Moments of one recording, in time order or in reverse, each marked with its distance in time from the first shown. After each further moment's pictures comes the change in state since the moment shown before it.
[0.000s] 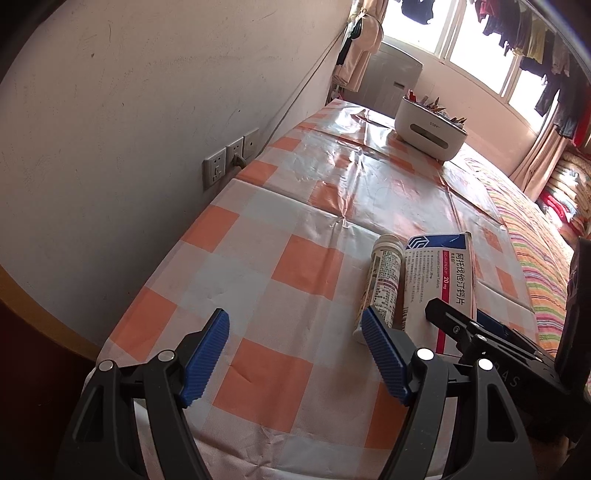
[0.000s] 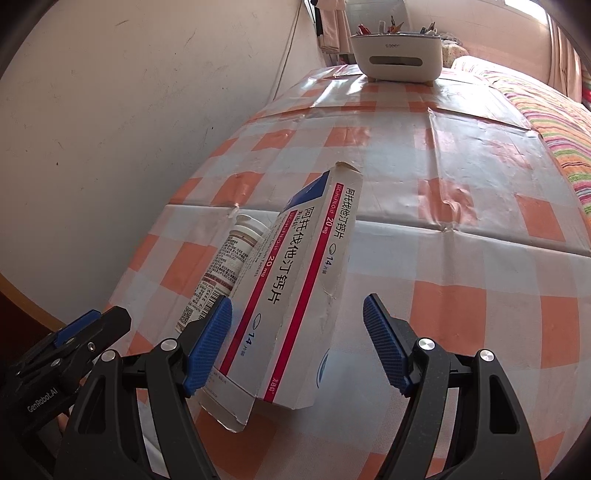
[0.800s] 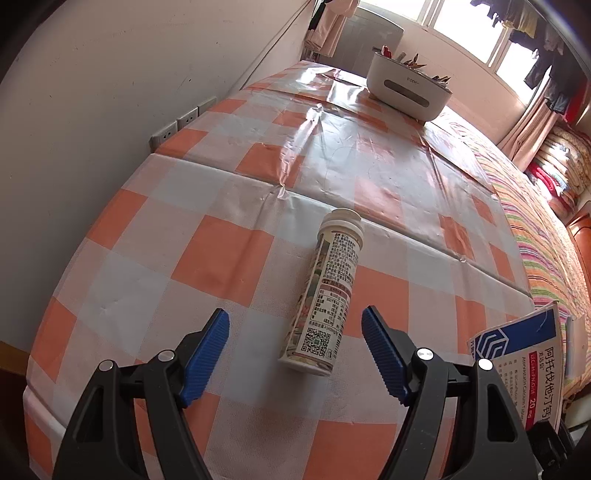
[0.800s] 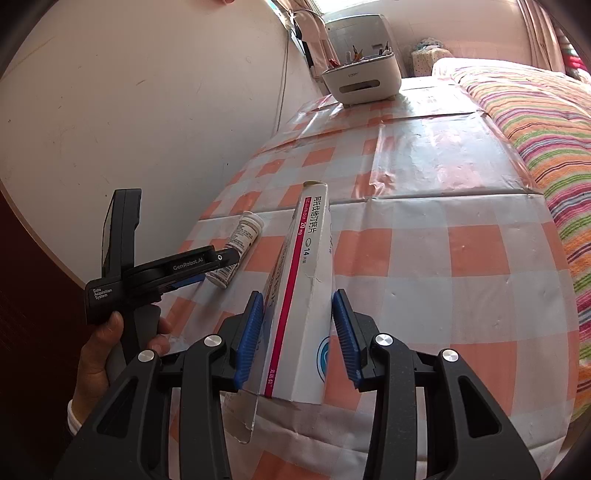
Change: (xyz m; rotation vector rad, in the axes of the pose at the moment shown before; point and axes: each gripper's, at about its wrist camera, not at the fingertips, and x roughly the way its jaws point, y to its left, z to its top) left arm 0.057 -0.059 0.006 0.071 0.126 -0.060; right arm -0.123 -0.065 -0.076 0.110 -0.148 0.109
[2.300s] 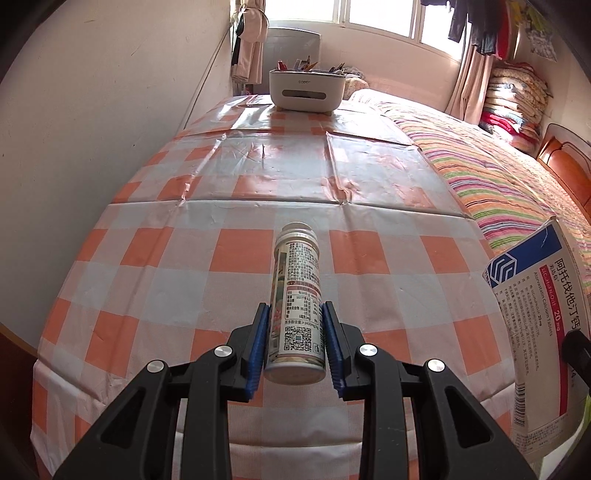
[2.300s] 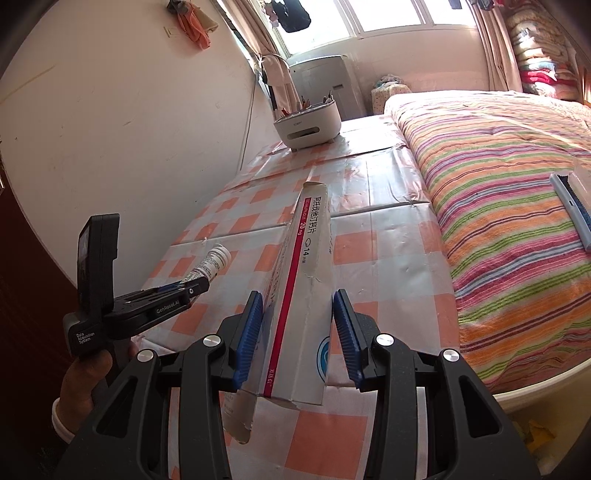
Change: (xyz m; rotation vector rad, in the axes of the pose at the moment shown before) left arm -0.068 -0.102 -0.083 0.287 -0.119 -0.014; right arm -0.113 -0.047 -0.041 0.008 -0.162 -0.134
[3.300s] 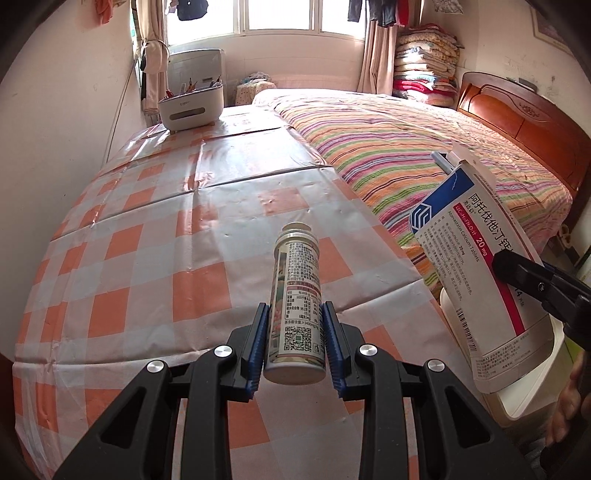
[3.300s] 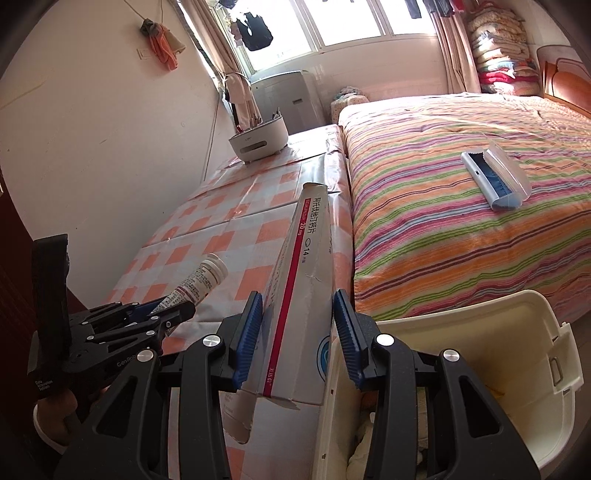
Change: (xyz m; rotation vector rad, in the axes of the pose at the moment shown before) left arm -0.061 -0.122 -0.072 0.266 -0.034 -0.189; right arm -0.086 -0.067 -0.052 0.067 -0.069 -0.122
